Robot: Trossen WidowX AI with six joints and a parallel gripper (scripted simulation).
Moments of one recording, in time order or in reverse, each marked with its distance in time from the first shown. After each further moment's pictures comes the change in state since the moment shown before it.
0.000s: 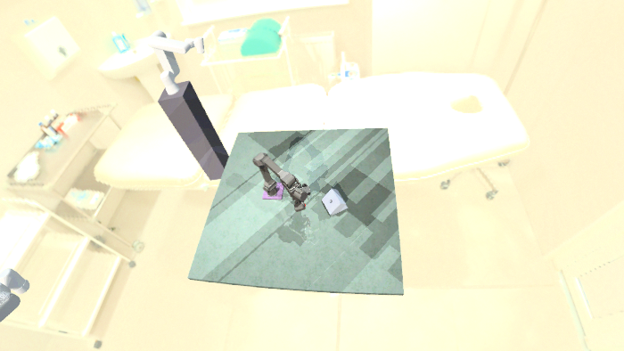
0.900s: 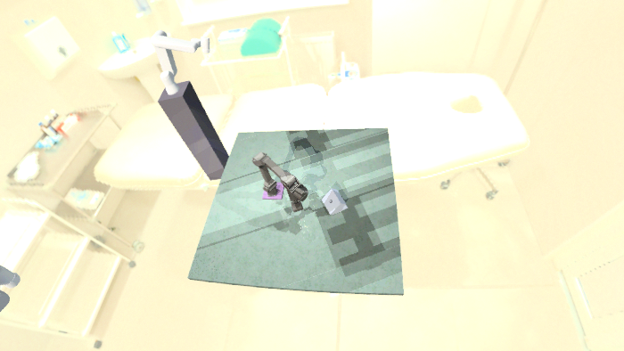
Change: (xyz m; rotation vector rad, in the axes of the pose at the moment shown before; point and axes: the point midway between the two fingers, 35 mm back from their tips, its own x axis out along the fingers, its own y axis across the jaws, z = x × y) arm 0.009 0.005 -0.036 -0.128 0.204 -0.028
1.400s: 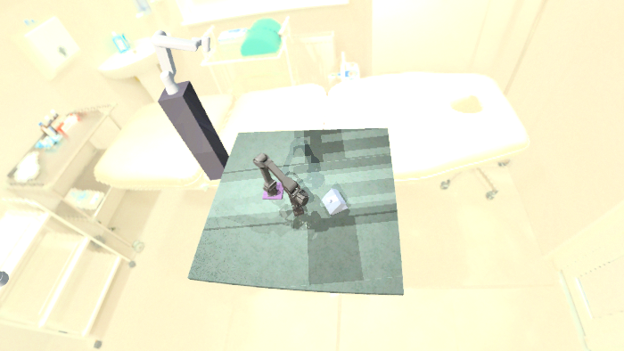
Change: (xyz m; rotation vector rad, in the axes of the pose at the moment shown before) arm 0.052 0.002 -0.002 0.000 0.002 0.003
